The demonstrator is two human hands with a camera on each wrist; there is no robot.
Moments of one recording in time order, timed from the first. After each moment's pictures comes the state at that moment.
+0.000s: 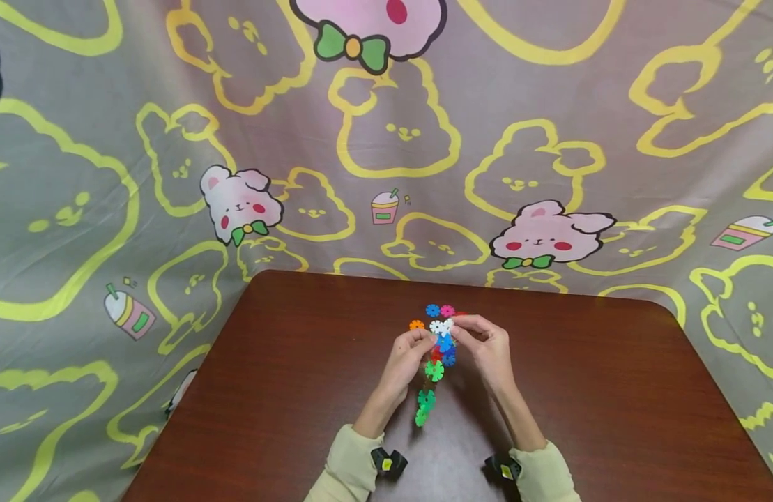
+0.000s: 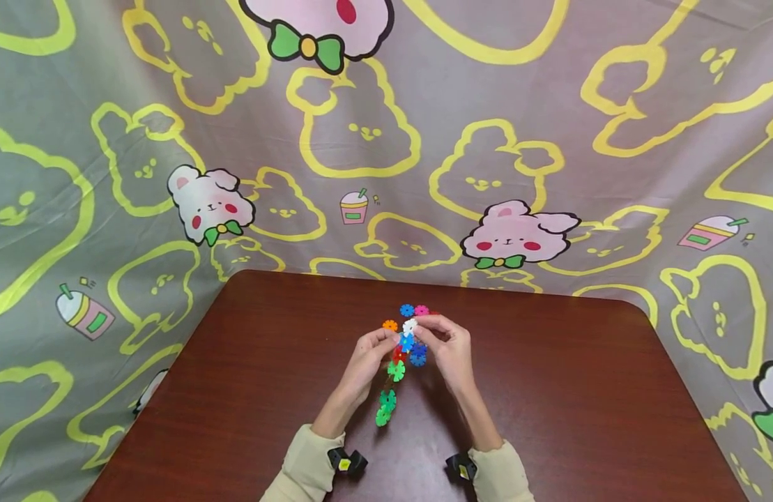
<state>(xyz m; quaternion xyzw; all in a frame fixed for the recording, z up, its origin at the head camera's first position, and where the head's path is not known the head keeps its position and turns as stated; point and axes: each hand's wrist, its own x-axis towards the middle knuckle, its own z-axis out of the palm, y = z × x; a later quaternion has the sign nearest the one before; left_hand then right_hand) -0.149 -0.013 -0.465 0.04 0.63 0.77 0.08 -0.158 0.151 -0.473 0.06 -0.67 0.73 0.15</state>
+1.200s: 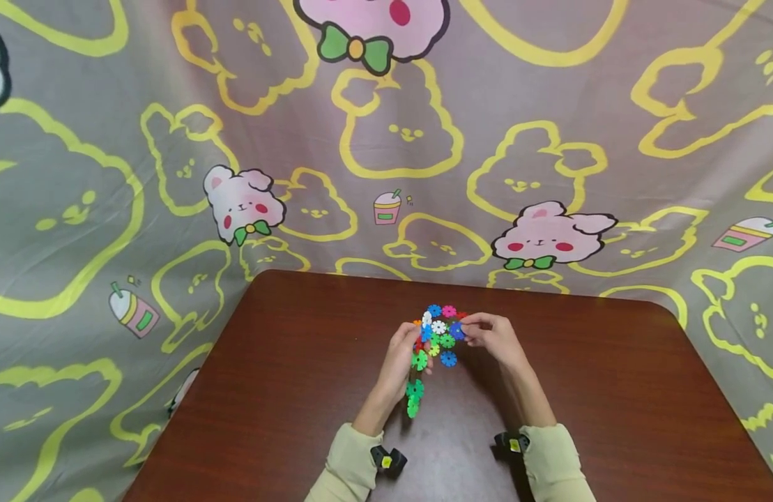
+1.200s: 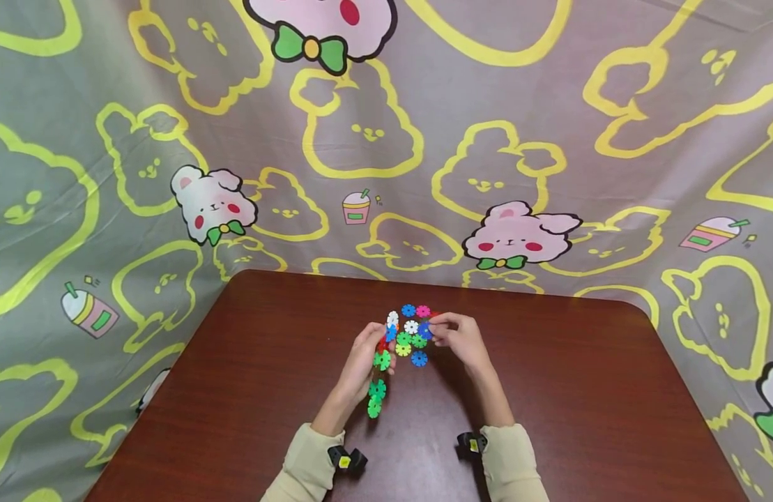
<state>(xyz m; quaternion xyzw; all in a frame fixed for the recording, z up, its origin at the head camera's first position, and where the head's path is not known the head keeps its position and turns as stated) -0.154 -0.019 -0.473 0.01 0.56 0.82 0.11 -0.192 0.189 -0.480 0.01 -0.77 0.64 -0.03</state>
